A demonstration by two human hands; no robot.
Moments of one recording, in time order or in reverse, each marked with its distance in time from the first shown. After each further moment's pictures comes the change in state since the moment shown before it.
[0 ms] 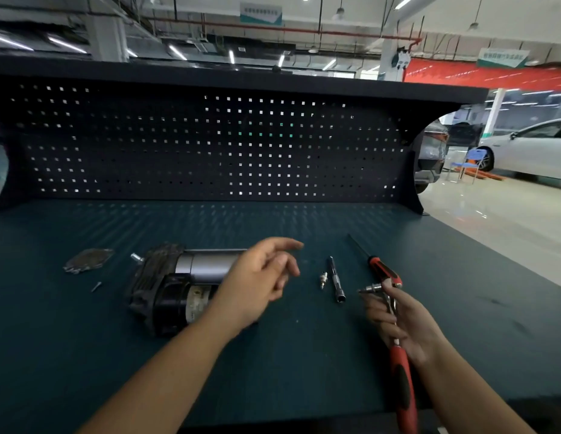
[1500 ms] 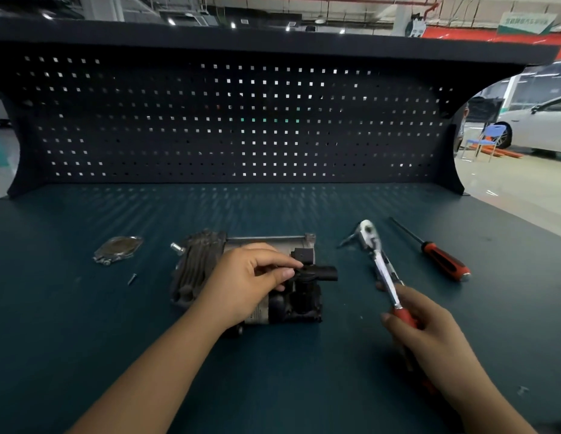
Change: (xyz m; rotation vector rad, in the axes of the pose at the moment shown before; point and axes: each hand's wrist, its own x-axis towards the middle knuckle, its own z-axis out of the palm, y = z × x) left_hand -0.001 -0.041 -0.103 0.317 -0.014 0.038; right_hand 0.004 0.092 0.046 -1.225 0.313 -0.539
